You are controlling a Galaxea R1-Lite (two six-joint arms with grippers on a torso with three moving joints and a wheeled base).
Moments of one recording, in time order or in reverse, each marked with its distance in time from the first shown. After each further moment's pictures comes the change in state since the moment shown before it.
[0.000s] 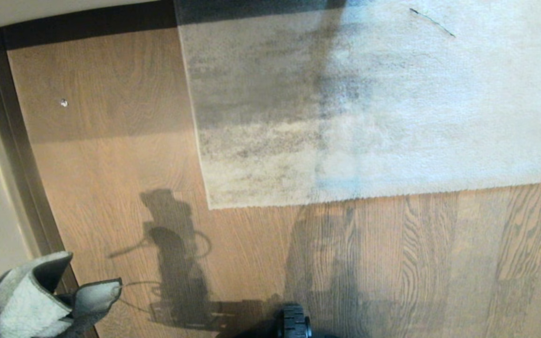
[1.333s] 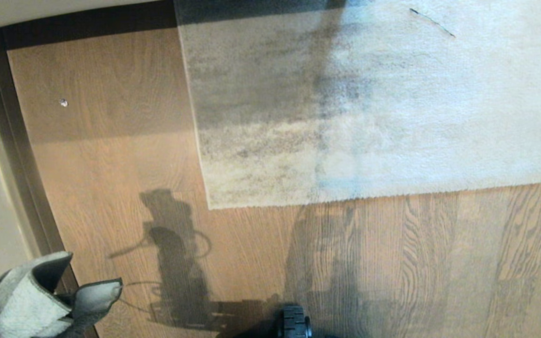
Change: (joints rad) left arm 0.000 0.004 0.000 0.000 0.000 -0.004; right arm 0.001 0.000 0.000 -0.001 0.000 0.001
